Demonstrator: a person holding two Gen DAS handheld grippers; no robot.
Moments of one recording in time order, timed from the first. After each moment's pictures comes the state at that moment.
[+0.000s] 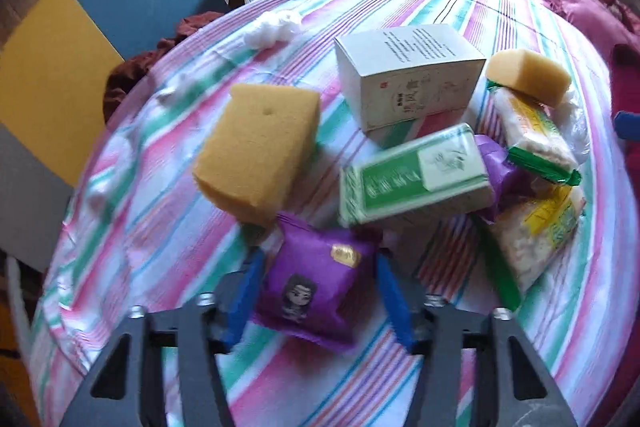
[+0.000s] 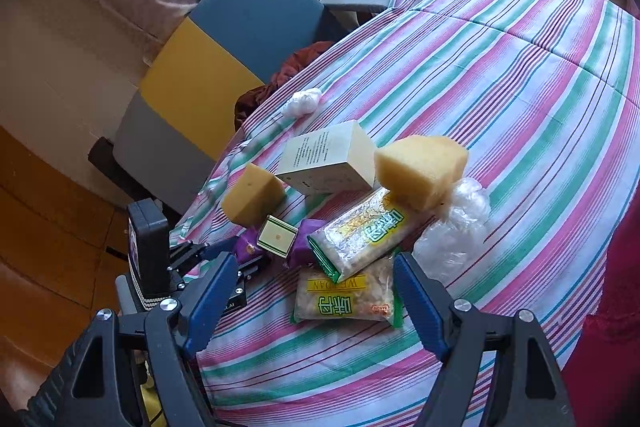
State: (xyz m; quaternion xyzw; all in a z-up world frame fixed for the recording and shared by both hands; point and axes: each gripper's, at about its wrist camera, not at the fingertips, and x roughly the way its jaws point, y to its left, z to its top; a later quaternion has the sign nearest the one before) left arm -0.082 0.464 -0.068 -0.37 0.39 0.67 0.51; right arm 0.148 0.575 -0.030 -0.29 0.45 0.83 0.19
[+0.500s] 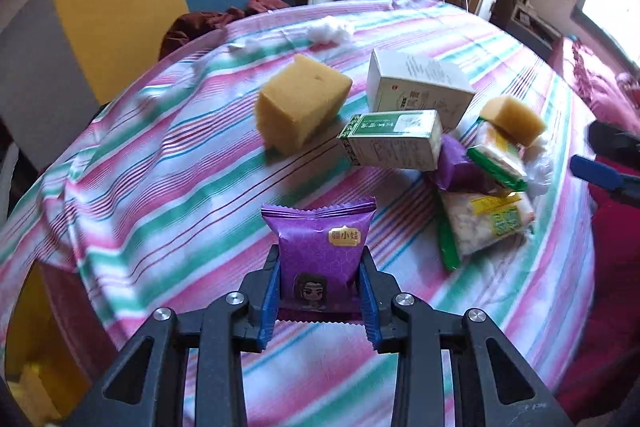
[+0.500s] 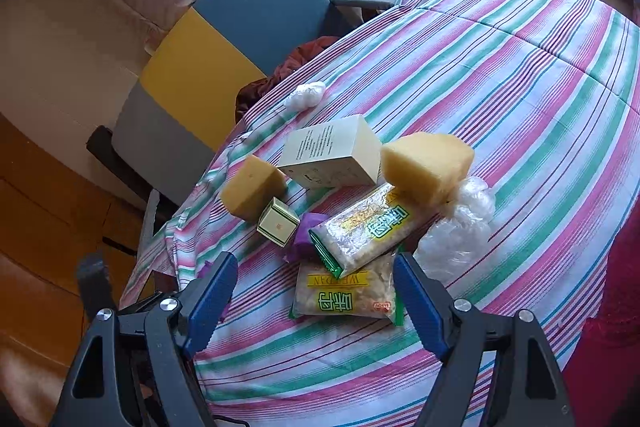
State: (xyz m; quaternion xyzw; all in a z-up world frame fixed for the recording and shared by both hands) left arm -0.058 0.389 -0.035 -0.43 0.26 0.74 0.46; right arm 0.142 0.570 -0.030 -0.31 0.43 0.83 0.19
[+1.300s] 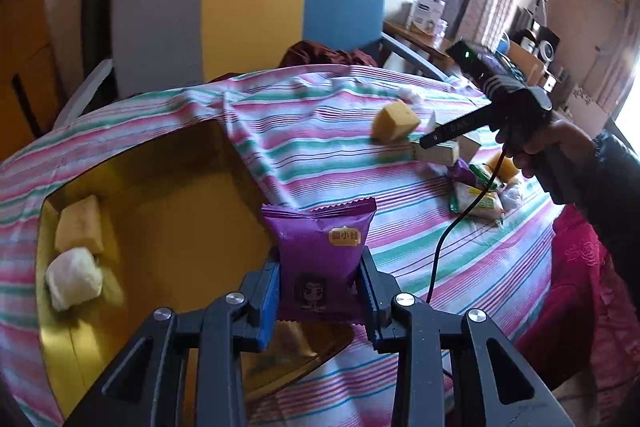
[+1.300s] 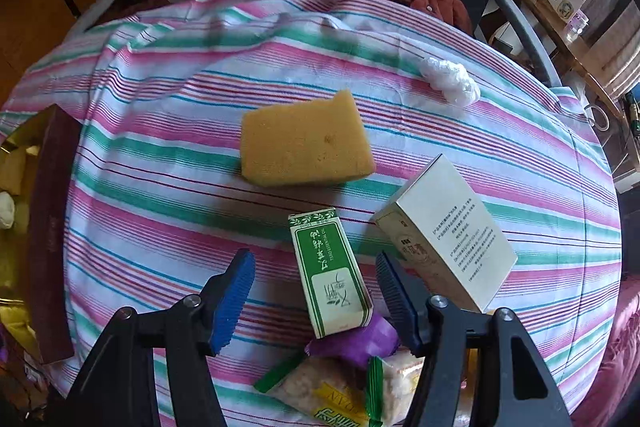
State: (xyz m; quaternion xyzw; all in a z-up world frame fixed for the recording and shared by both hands) left arm -0.031 0.177 0.020 -0.41 0.09 0.82 0.37; right arm -0.076 0.529 -0.052 -0.61 0.05 0.78 0.12
